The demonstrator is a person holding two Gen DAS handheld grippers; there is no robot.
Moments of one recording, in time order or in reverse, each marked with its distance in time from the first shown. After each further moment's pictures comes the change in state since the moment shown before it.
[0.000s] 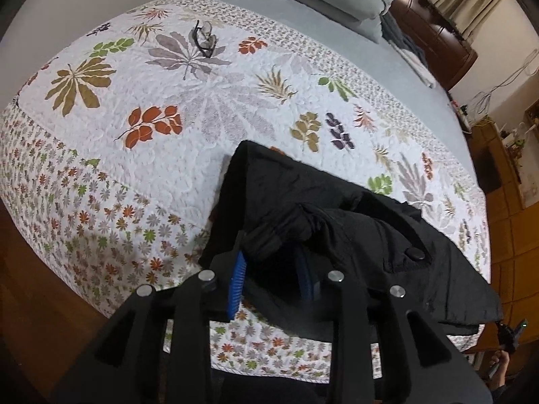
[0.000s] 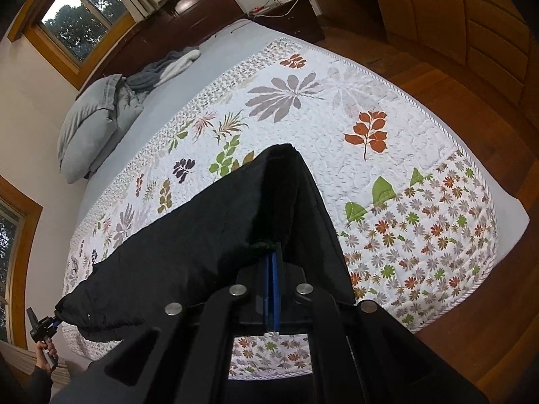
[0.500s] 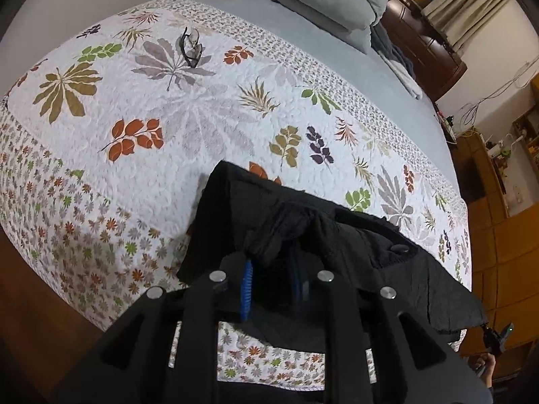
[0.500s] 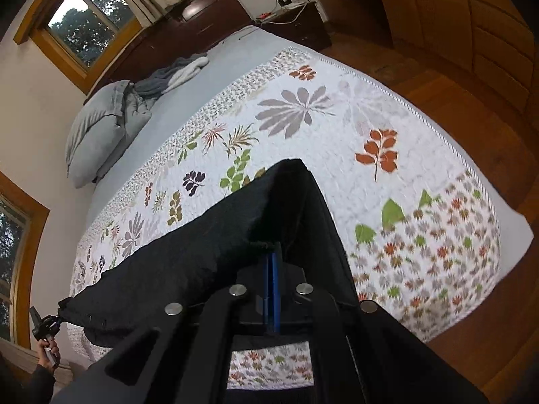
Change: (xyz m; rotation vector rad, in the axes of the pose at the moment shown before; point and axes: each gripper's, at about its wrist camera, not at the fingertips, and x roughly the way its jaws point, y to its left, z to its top) left arm -0.009 -0.007 0.015 -0.026 -0.021 -0.091; right arm -0.004 0.006 0.014 -0.007 -0.024 0.036
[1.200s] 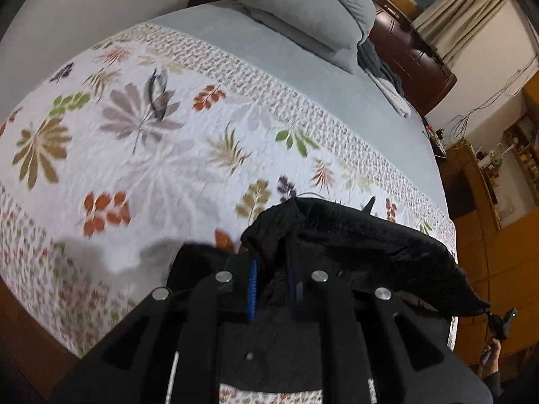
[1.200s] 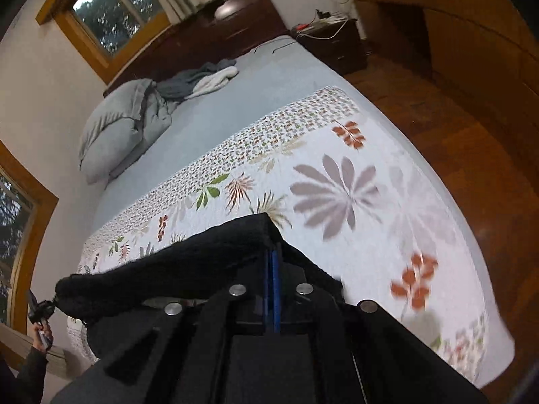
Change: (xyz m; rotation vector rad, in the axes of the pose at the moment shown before) left arm -0.005 -0.041 0.072 0.011 -0.055 -0.039; right arm 0.021 0.040 0.134 -0.106 -0.022 0.064
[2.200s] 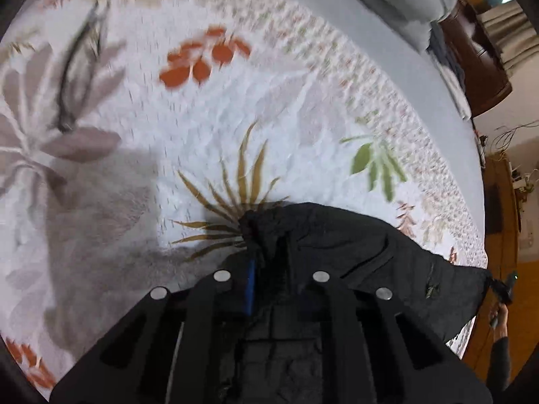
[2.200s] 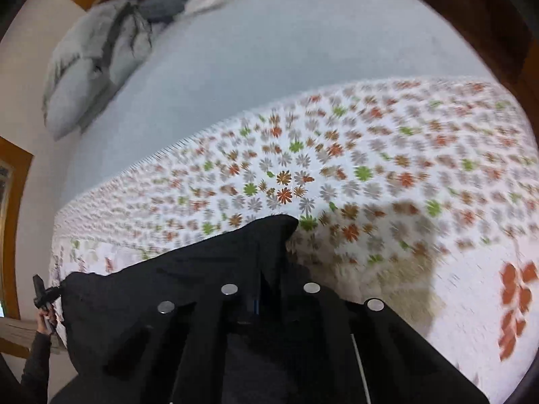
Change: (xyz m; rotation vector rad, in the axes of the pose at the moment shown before) left arm 0.238 0.048 0.132 -0.121 0.168 0.072; right arm 0.378 0.068 0.230 -0.175 0.350 0.009
